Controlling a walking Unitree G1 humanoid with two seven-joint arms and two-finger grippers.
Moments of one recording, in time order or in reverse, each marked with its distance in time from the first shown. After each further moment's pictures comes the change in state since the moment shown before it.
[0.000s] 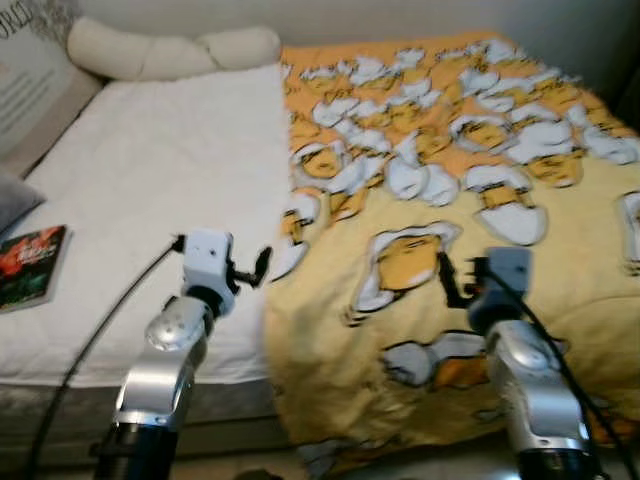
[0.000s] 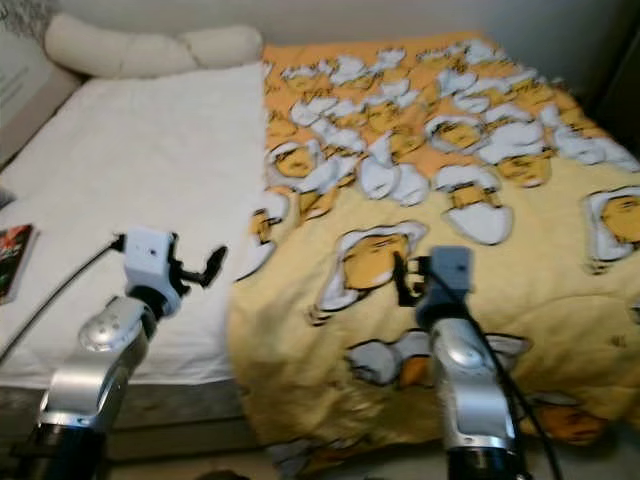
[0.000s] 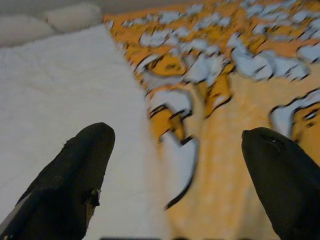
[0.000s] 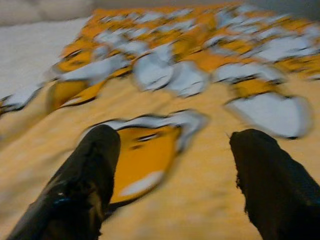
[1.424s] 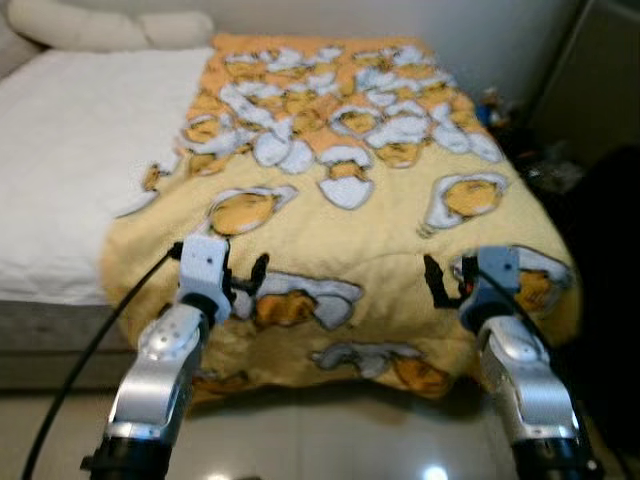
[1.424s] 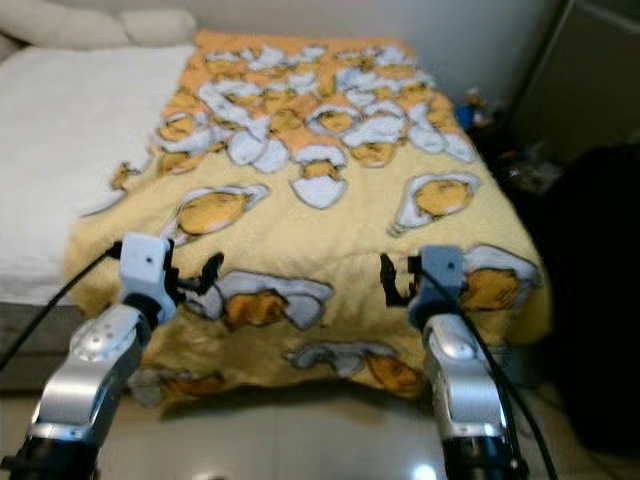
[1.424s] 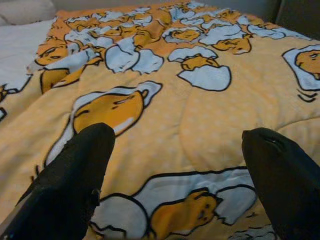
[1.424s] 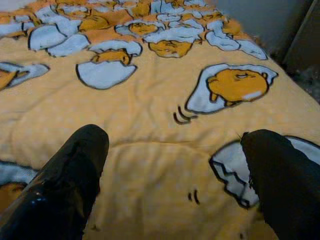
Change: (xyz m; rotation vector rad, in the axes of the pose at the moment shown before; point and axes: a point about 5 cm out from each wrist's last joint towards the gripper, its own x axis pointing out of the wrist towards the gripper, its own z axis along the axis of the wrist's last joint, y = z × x) left arm -0.009 0.004 -0.003 0.028 0.007 0.015; right arm 0.009 0.014 -0.009 -0.002 0.053 0.065
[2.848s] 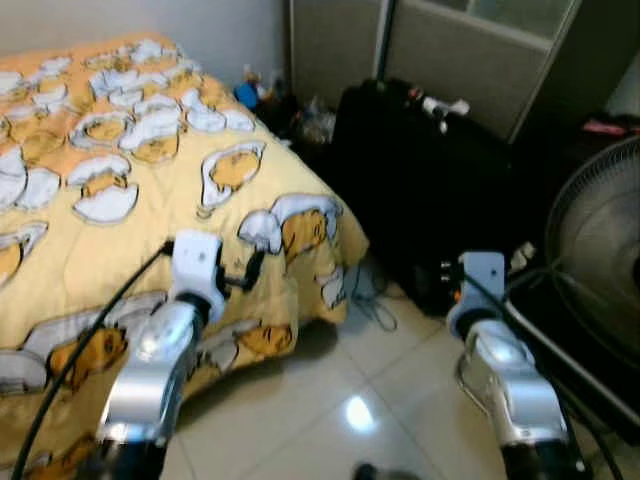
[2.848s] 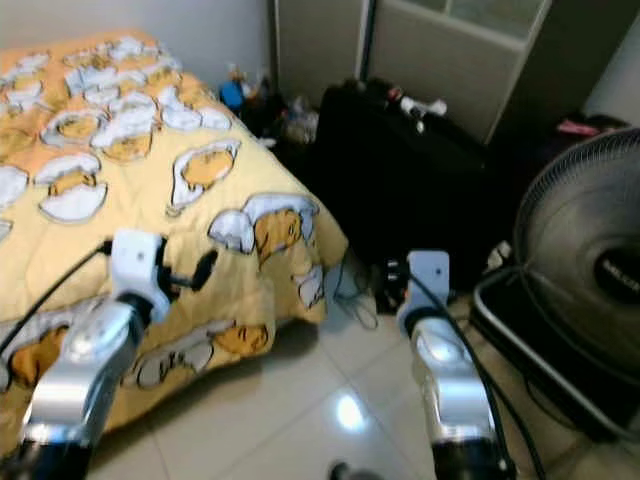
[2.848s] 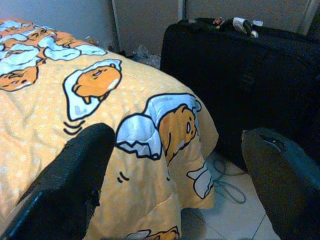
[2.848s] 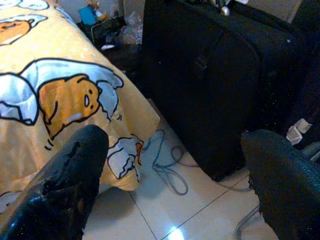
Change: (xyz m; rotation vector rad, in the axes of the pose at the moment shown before) left arm -0.003 0.005 0.004 -0.017 -0.008 0.004; right arm -0.002 0.005 -0.012 0.021 0.086 -0.030
